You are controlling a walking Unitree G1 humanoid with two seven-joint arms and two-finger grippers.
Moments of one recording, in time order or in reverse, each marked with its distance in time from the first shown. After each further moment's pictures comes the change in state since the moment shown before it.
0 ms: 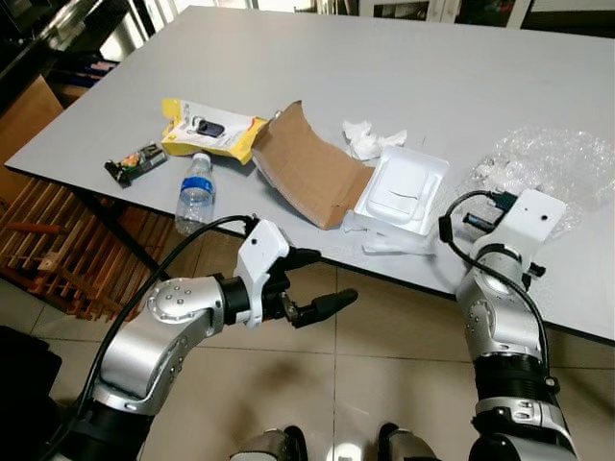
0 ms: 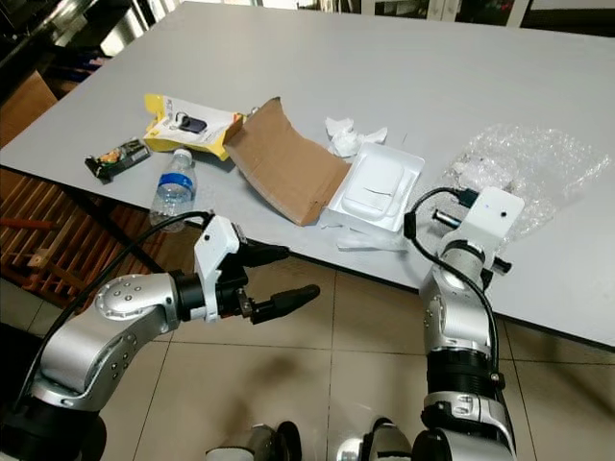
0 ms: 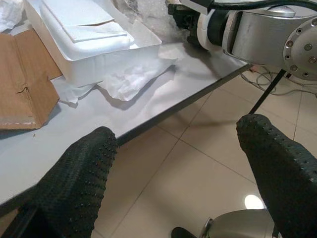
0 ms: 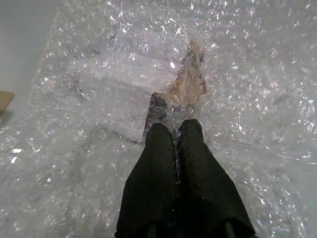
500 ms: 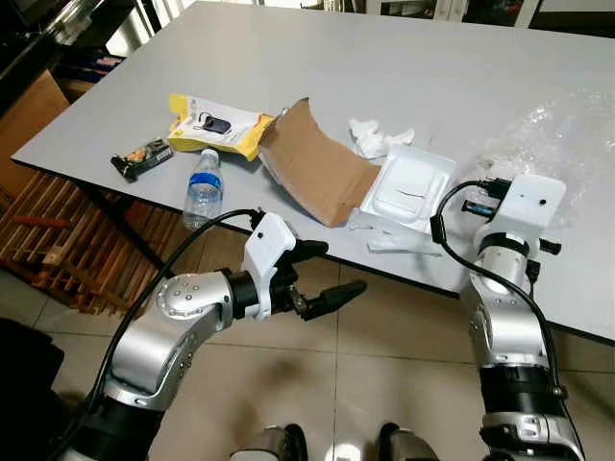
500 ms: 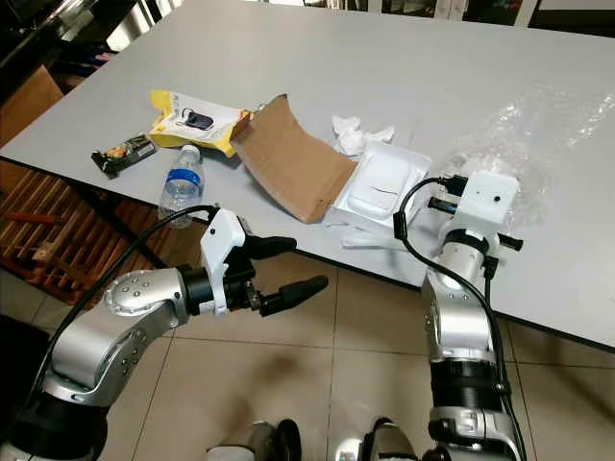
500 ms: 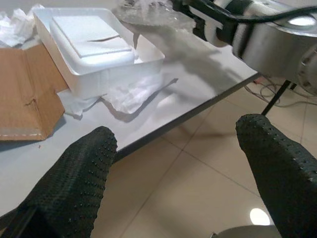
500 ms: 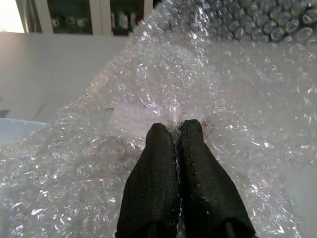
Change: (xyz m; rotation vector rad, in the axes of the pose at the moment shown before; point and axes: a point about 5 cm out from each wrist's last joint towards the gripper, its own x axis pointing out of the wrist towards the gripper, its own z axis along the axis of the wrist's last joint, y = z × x) left arm 0.008 -0.001 0.006 0.005 -0.046 0.014; right arm -0.015 0.004 0.024 -0.158 -0.223 0.063
